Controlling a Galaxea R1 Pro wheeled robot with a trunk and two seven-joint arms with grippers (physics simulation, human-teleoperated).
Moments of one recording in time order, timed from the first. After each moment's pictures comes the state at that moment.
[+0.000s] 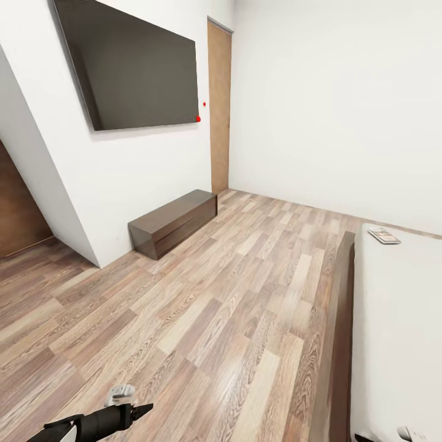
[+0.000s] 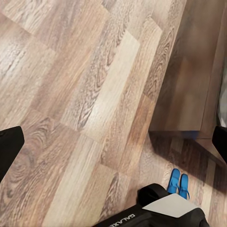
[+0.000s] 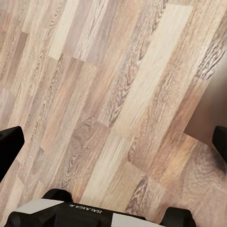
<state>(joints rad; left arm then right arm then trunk) -0.51 0.24 0.04 -0.16 0.18 0.09 -0.85 -0.32 -0.45 -0.48 -0.22 0.02 0.08 1.05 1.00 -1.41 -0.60</state>
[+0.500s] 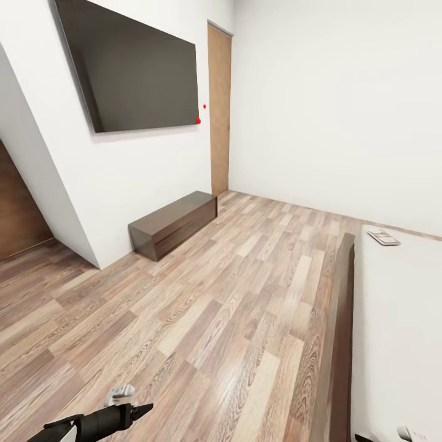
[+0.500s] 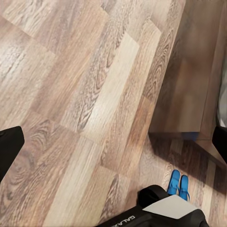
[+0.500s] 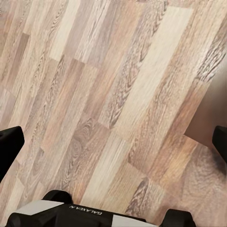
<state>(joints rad) -0.51 0.24 0.04 -0.16 0.18 0.09 -0.85 -0.32 -0.45 -0.48 -0.22 0.02 0.08 1.05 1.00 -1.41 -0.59</state>
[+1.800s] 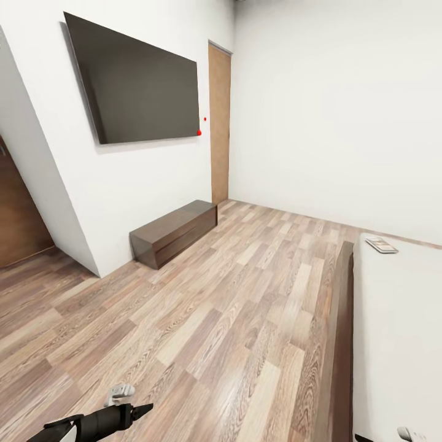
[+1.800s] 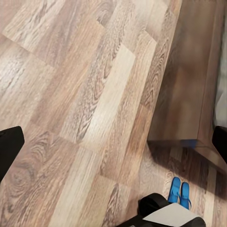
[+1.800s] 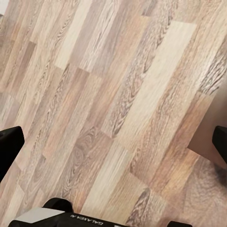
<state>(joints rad) -0.51 0.24 0.04 -0.16 0.18 0.09 -0.85 -0.32 -0.45 -0.48 -0.22 0.02 0.08 1.05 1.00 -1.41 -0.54</state>
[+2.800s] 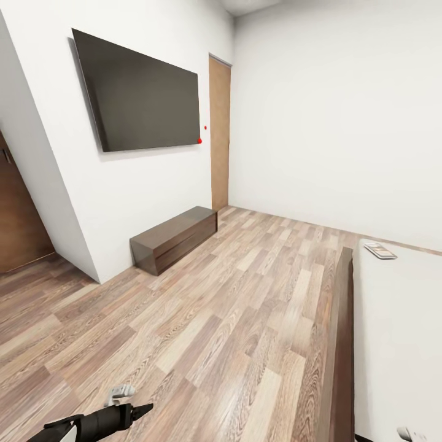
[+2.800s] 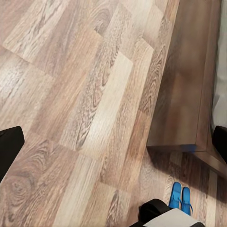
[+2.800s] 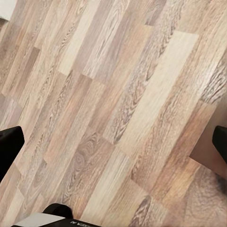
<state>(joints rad) -0.51 0.24 0.04 -0.16 0.18 0.09 -0.85 -0.32 -0.45 -0.48 -0.22 0.02 0.09 1.05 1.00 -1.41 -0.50</state>
